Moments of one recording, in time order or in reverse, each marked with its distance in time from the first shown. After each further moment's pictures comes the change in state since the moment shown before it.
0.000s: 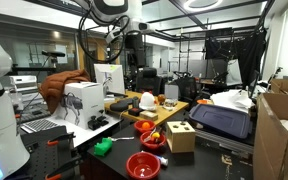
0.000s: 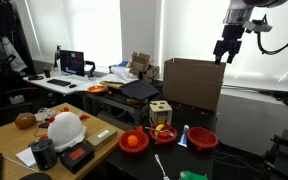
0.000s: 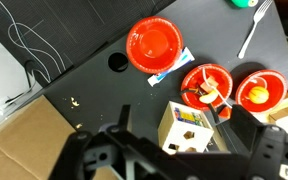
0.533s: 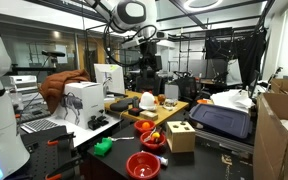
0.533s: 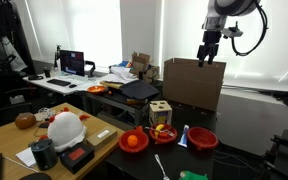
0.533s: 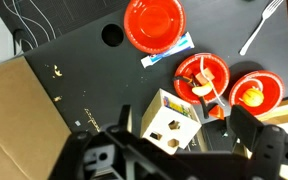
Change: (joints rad) arm 0.034 0.267 0.003 0.243 0.002 0.008 -0.150
